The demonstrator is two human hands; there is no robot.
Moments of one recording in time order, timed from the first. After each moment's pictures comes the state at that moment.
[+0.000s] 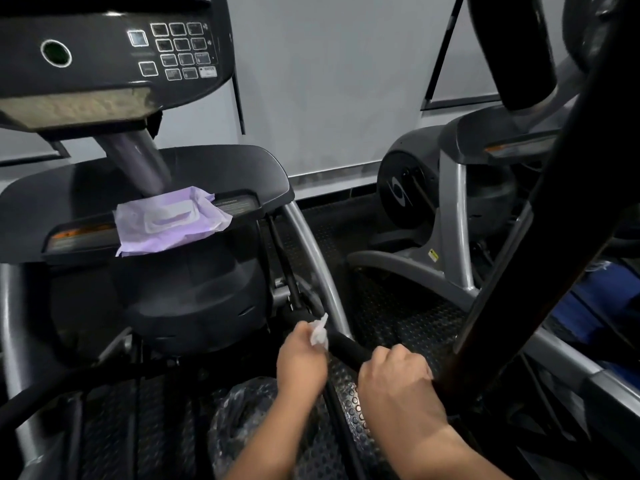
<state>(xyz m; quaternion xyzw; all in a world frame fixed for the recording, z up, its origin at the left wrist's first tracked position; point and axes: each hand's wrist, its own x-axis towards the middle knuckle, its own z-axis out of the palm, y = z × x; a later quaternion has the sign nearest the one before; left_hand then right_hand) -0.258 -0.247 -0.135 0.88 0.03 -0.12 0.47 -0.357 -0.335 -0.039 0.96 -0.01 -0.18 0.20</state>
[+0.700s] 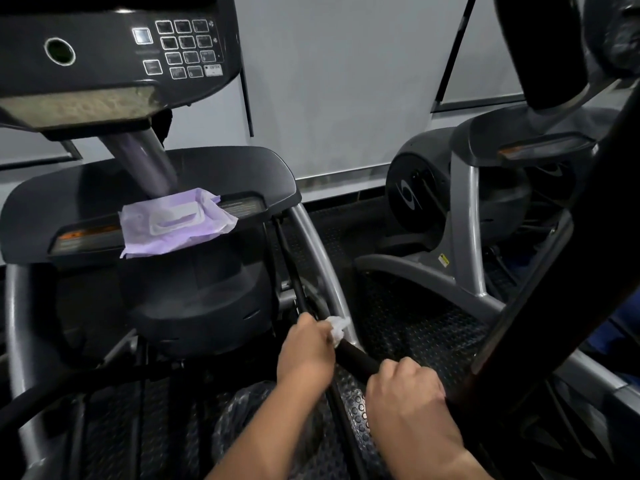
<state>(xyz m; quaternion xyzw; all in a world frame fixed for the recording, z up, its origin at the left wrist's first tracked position) -0.231 -0.249 -0.127 0.95 -0.12 -0.10 0.27 -0.355 -0.337 -0.040 0.96 0.01 -0.21 0.20</state>
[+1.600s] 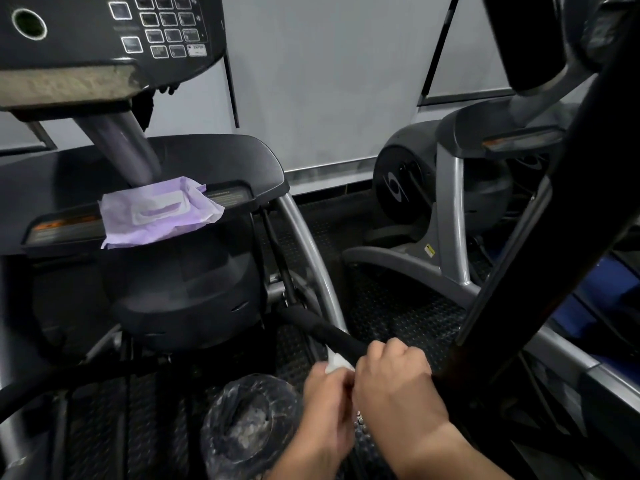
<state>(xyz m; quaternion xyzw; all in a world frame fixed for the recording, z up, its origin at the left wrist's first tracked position) -0.318 -0.274 -0.120 0.48 0.28 -0.30 0.78 -0.361 -0.333 -0.039 0.97 0.00 -0.15 0.21</state>
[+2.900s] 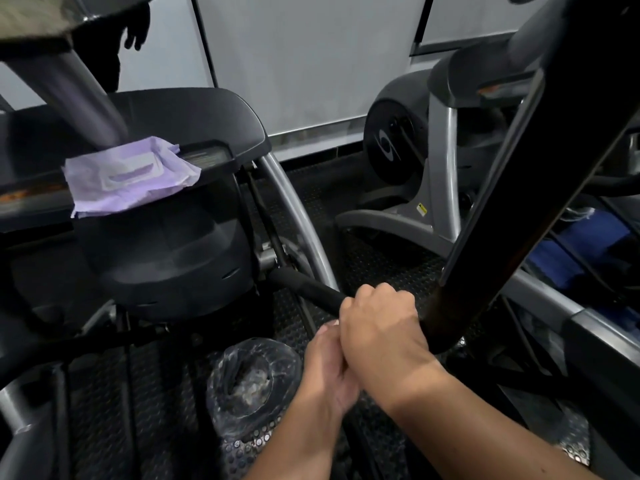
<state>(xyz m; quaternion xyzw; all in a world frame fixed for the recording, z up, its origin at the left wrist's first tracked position) -0.326 -0.284 -0.135 0.28 0.24 -0.44 0.82 -0.338 -0.336 -0.037 0.97 -0.12 -0.19 0.14</state>
